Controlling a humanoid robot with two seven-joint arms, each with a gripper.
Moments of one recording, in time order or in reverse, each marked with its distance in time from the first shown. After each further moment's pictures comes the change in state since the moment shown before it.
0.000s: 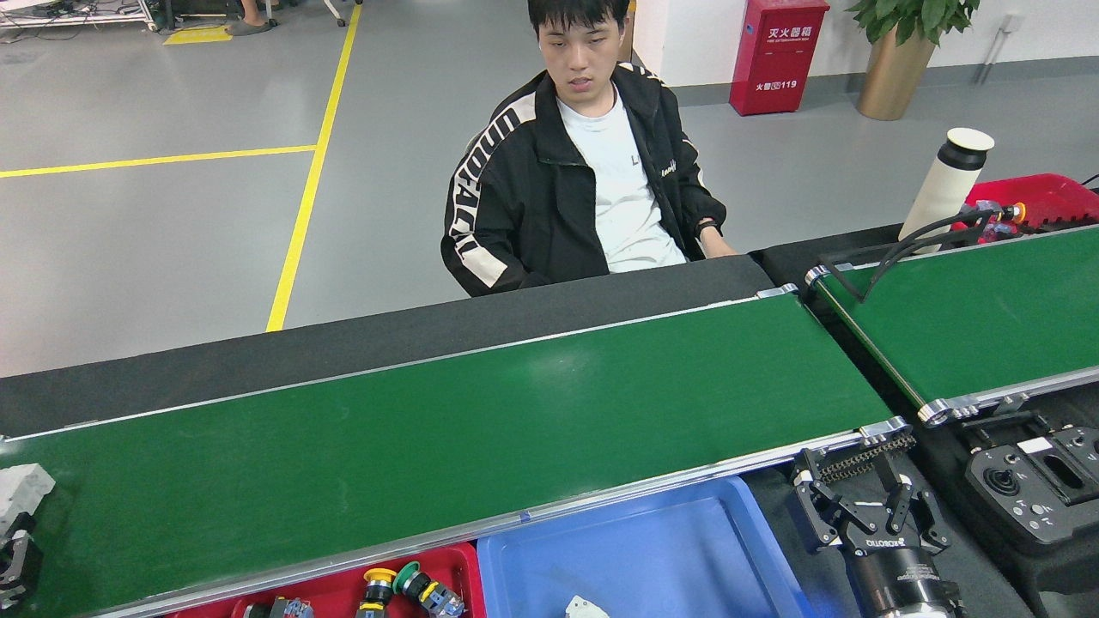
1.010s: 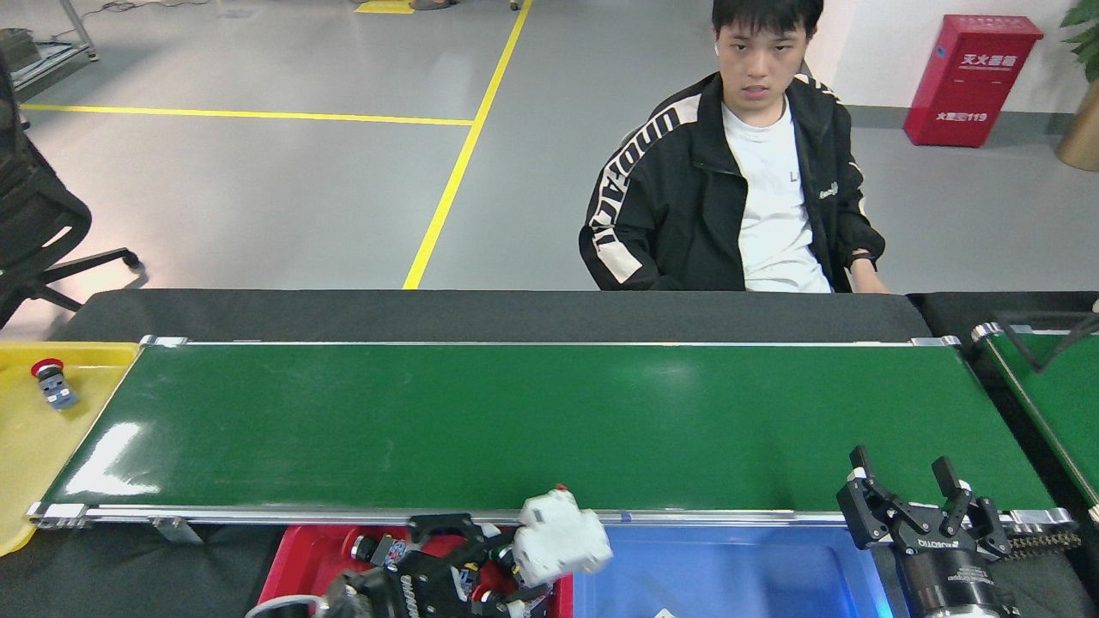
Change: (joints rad) left arm -0.102 -0.212 -1.059 -0.716 -0.314 -0.143 -0.049; right arm 0.003 -0.025 -0.085 0.033 0.000 0.014 -0.001
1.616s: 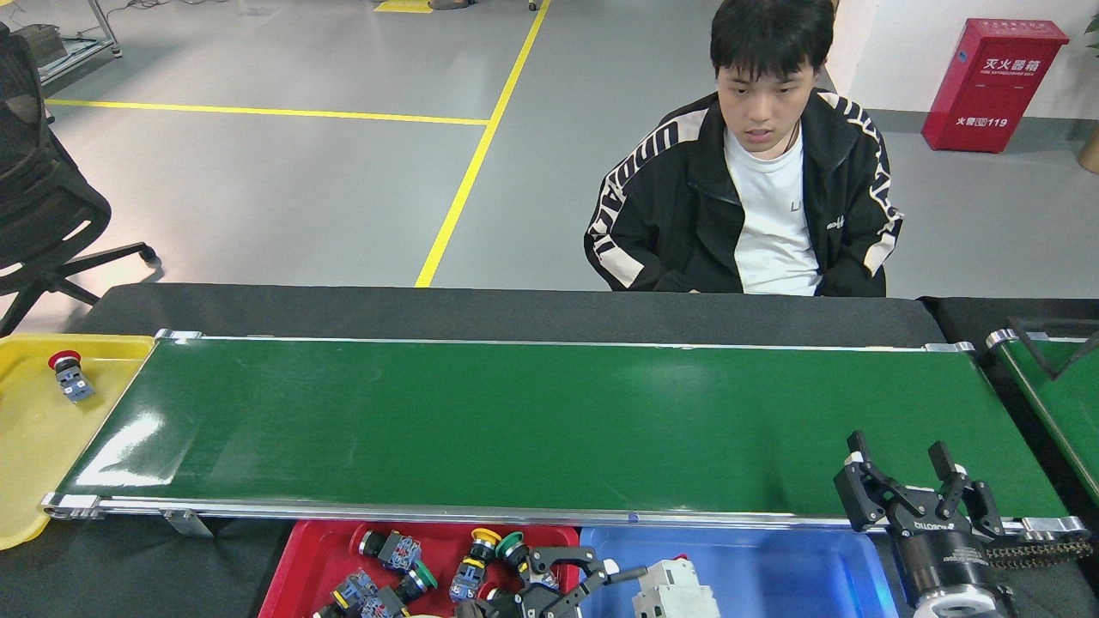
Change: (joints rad) left arm 0.002 -0.180 0.090 0.007 -0.170 0.000 -0.080; right arm -0.057 0.000 0.006 0.017 0.000 -0.002 0.000
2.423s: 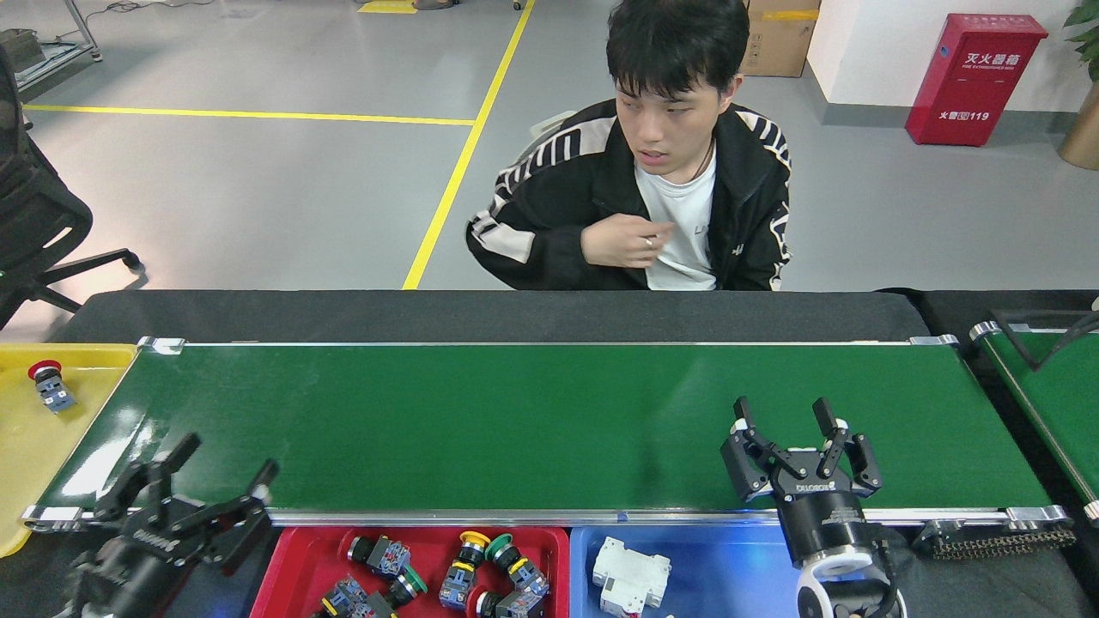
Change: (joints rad) left arm 0.182 -0.017 1.108 0.139 0.188 0.000 0.002; right arm -0.047 0.152 0.186 -0.037 0.158 0.020 0.000
